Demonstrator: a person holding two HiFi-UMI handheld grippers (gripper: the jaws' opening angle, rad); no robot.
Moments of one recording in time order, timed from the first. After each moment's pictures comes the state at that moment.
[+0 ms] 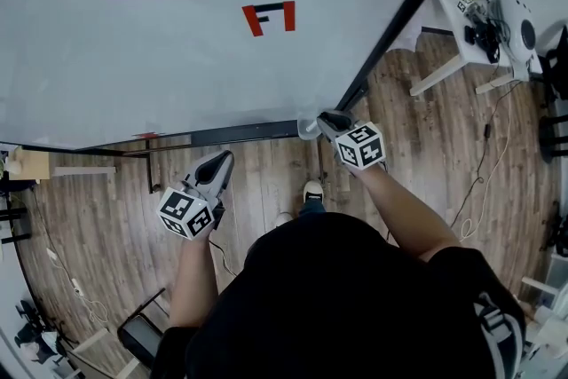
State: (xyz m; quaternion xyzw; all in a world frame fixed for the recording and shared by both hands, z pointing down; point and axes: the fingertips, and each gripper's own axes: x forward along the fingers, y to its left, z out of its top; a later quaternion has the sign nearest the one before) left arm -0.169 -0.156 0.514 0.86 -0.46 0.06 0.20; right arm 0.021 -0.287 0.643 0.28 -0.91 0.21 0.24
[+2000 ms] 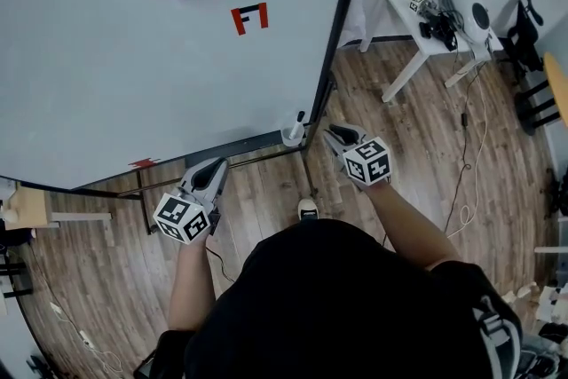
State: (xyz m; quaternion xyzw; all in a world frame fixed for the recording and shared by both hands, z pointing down) left arm -0.160 -0.134 0.477 0.90 -0.40 0.04 0.15; right arm 0.085 -0.225 0.565 0.38 -0.89 0.16 0.21
